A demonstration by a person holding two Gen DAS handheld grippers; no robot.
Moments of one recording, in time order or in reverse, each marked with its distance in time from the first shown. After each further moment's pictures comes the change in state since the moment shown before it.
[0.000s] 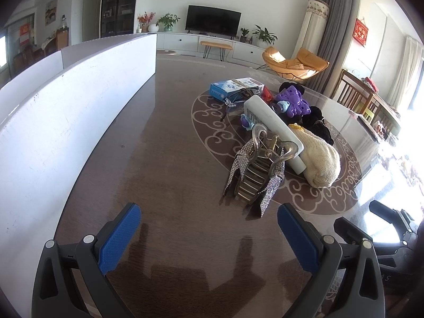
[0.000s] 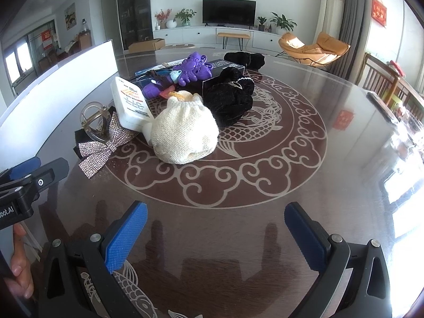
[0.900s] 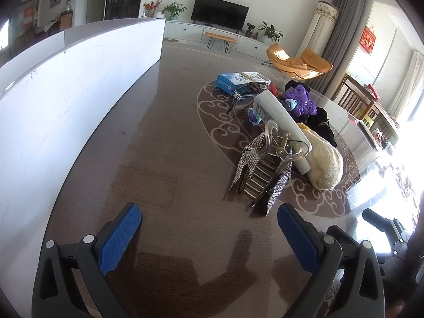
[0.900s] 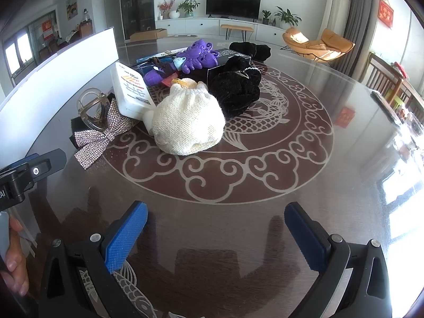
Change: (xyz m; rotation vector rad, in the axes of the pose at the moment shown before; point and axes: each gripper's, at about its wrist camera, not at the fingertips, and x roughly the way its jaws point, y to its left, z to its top) left arm 0.000 0.013 -0.006 -0.077 0.052 -0.040; right arm 0.007 0.007 -0.001 -0.026 0.050 -0.008
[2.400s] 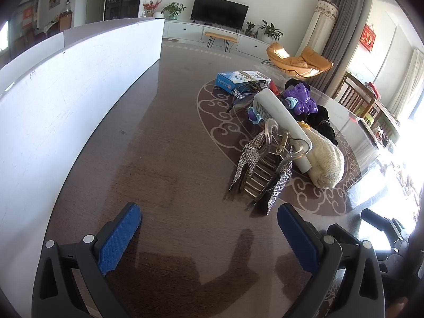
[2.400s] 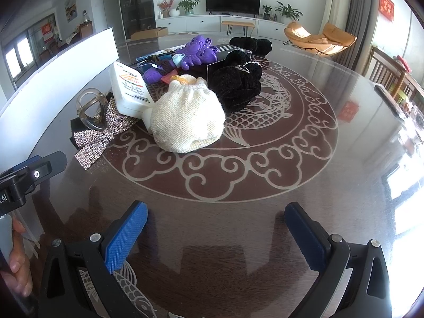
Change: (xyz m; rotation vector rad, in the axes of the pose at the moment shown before) left arm -0.002 0.003 0.000 0.001 0.002 0.000; right arm 0.006 -0.006 0.002 0.025 0.022 0.033
